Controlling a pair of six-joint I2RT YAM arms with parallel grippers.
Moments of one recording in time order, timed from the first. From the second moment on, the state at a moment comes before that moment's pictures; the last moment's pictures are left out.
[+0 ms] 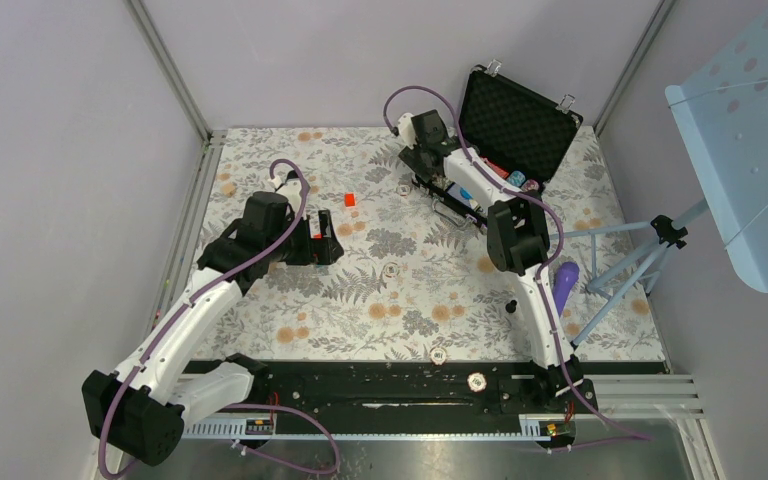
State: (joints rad) left arm -0.40 1.03 0.94 -0.63 0.15 -0.37; right arm 0.44 2.47 2.21 -0.54 0.24 -0.51
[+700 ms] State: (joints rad) left arm -0.39 1.04 0.94 -0.63 0.15 -0.37; right arm 0.43 2.47 2.20 -0.54 0.15 -0.49
